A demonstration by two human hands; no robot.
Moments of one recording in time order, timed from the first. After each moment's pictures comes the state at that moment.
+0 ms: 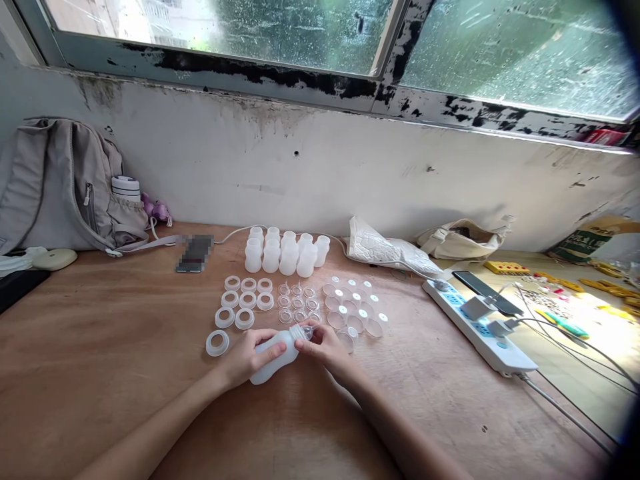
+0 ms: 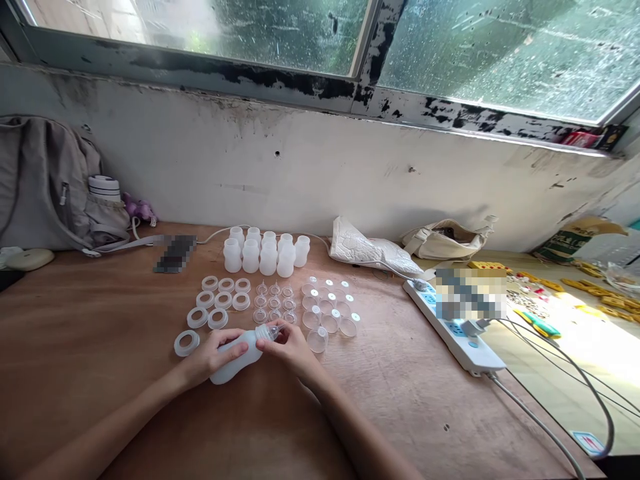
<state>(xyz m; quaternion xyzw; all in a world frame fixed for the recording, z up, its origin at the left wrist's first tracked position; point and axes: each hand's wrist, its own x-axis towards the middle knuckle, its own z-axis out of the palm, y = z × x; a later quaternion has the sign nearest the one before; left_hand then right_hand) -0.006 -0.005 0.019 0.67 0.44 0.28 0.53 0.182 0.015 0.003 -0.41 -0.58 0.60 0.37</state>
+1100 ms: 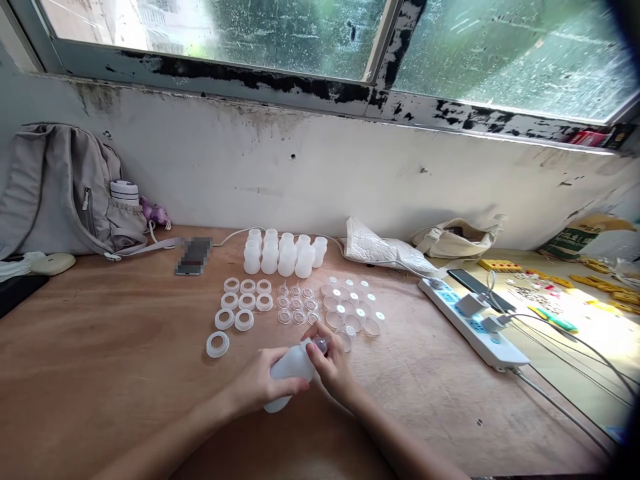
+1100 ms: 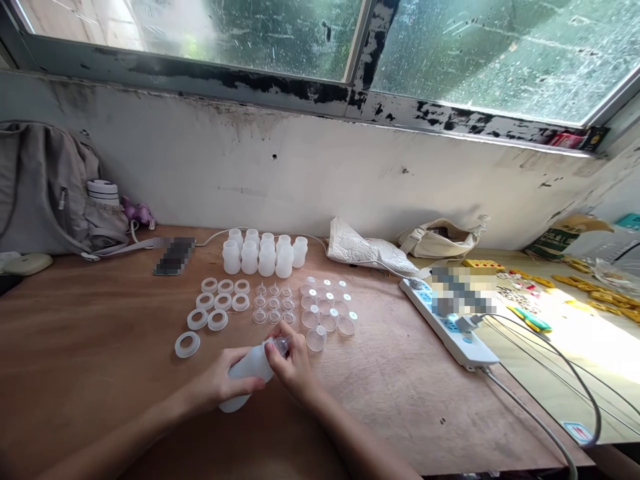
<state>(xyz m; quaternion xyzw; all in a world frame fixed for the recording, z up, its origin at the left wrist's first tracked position) 0.012 -0.028 0.030 0.64 0.41 0.25 0.60 0.176 -0.010 0.015 -0.43 -0.70 0.35 0.45</state>
